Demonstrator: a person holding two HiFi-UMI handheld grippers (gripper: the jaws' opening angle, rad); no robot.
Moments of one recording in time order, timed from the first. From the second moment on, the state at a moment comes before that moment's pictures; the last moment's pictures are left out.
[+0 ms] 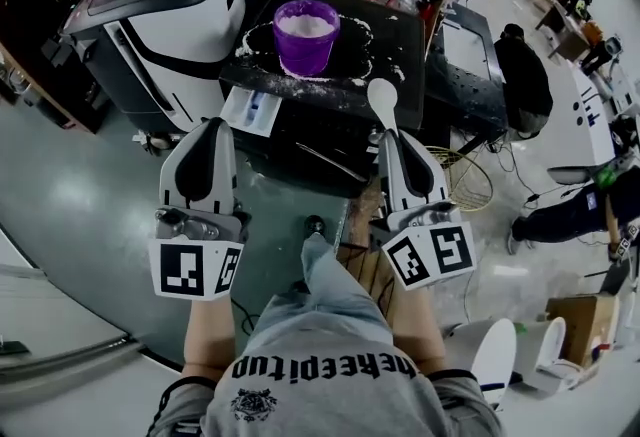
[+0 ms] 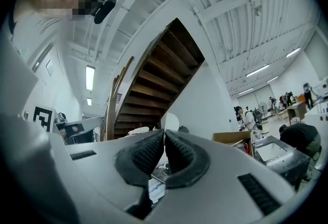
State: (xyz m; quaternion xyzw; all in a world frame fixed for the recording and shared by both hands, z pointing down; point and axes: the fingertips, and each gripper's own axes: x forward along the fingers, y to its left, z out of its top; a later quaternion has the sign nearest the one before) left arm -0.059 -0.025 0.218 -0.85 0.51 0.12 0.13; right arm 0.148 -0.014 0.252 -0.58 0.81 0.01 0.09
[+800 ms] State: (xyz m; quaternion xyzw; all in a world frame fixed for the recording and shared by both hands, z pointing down) left arm -0.055 -0.181 0.196 -0.82 0.54 0.12 0.14; right arm 0.160 -0.198 0.242 -0.56 0.83 -0.02 0.08
